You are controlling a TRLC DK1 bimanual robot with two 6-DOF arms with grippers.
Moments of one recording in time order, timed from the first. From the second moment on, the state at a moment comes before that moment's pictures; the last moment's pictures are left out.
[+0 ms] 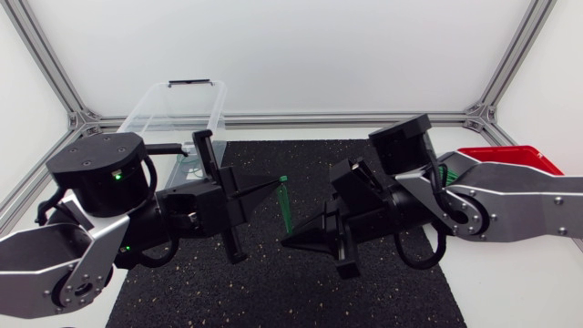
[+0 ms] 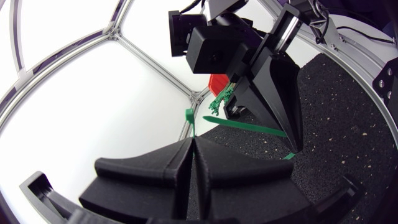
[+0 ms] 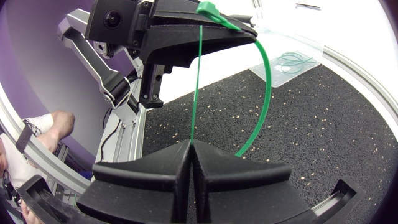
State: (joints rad) left arm -0.64 1.29 0.50 0.63 0.40 0.94; right arm 0.57 1.43 0.71 -0.07 -0.86 -0.21
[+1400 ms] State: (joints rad) left arm -0.65 1.29 0.49 0.63 0.40 0.94; right arm 0.56 1.42 0.71 -0.07 -0.85 -0.22
